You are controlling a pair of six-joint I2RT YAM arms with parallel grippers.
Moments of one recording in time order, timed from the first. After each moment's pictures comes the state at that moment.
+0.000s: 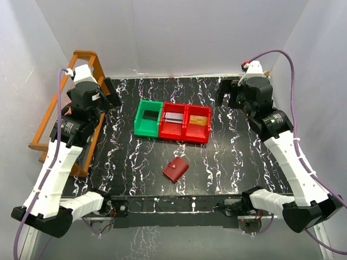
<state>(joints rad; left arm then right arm) -0.37 1.10 1.48 -0.80 -0.49 -0.39 0.35 1.13 1.38 -0.56 0.17 0.20</state>
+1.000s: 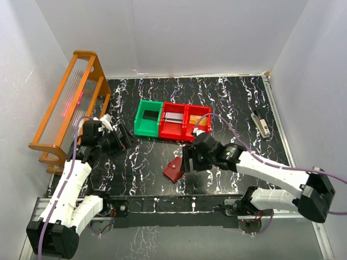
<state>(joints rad) -0.13 0.86 0.77 -0.71 0.38 -0.61 0.88 1.10 0.80 -0.58 -0.08 0.70</state>
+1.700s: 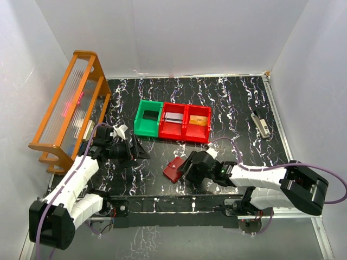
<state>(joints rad) -0.21 0.93 0.61 -0.62 0.64 -0.62 1.03 1.22 0.42 -0.02 0.14 1.42</state>
